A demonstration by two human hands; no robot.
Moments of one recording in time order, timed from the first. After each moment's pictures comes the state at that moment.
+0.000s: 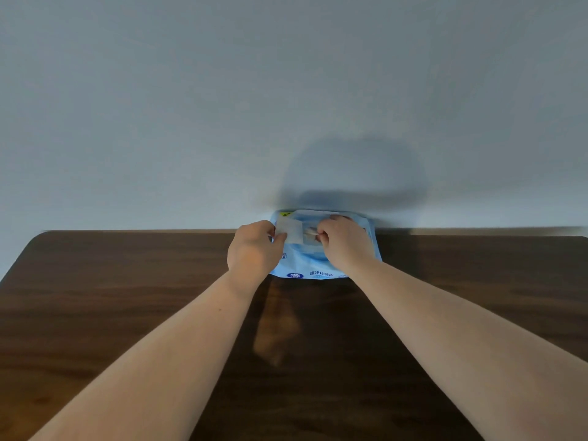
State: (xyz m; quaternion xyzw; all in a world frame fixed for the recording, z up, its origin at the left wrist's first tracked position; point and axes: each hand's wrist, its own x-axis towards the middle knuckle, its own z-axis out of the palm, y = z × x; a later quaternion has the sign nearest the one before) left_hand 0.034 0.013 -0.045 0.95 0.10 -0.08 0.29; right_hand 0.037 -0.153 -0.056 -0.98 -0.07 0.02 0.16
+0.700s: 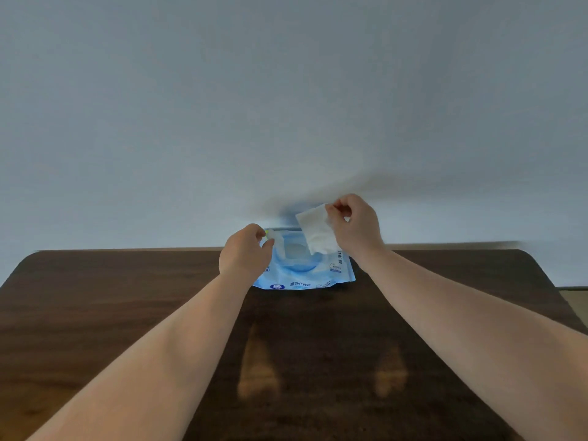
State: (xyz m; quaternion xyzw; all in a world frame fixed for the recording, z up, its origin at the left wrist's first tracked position) left_hand 0.018 0.006 -0.005 0.94 0.07 -0.04 0.34; right_hand 0.014 -0.181 0.036 -0.87 0.07 -0.12 0.48
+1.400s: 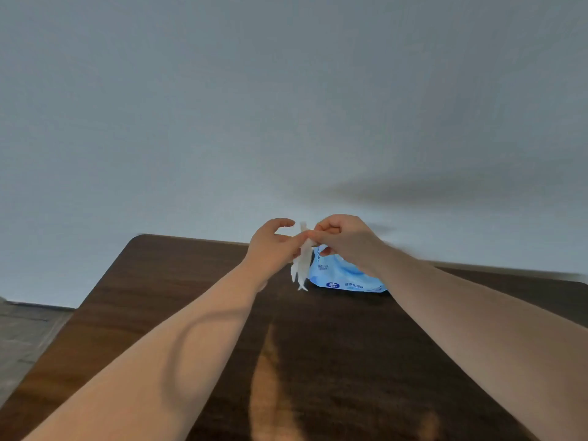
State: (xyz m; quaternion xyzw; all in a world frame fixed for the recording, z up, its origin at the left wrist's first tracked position) left_hand -0.045 0.081 0.061 0.77 0.11 -0.06 0.62; right_hand -0.023 -0.076 0.081 -0.82 -0.03 0.15 0.56
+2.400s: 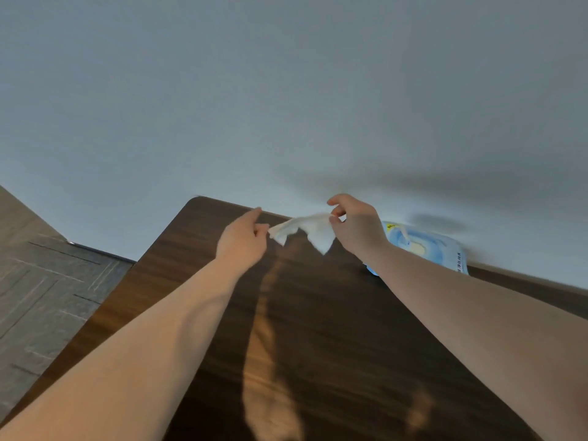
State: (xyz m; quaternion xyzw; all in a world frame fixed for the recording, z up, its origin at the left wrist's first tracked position) left_hand -0.079 0.228 0.018 0.91 0.17 0.03 0.38; right_hand -0.017 0.032 0.032 -0.93 -0.16 -0.05 0.32
